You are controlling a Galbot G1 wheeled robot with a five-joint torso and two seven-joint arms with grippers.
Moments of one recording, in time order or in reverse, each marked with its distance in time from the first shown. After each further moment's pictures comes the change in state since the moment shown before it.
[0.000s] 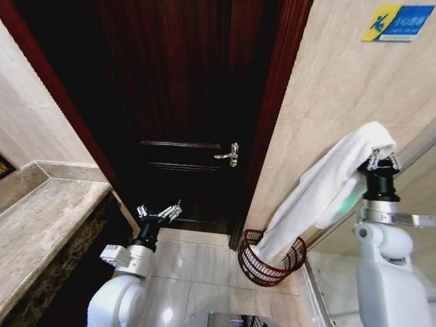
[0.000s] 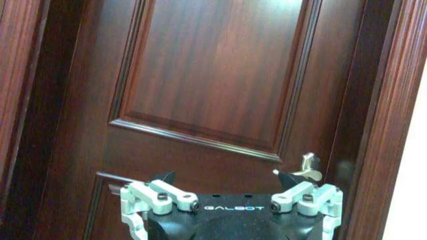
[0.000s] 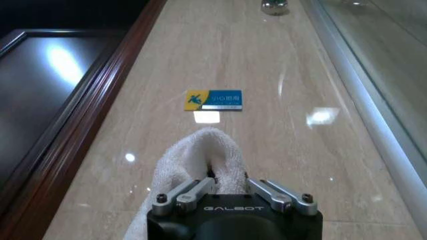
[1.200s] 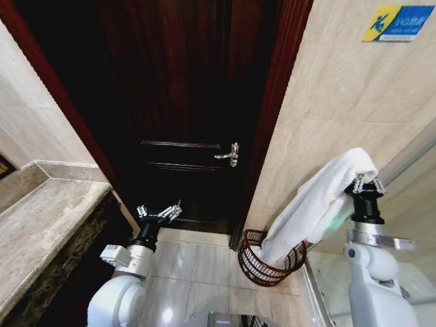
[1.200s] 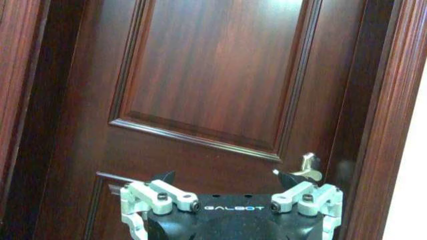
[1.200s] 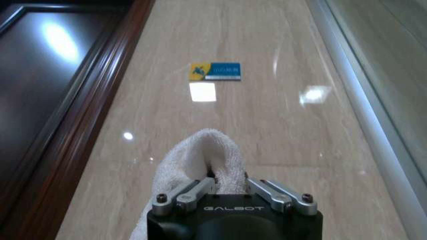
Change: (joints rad) left arm 0.000 0.000 0.000 0.000 0.000 0.000 0.000; right arm -0.161 0.091 -0.007 -0.007 -0.037 0.098 -0.021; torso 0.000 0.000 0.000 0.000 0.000
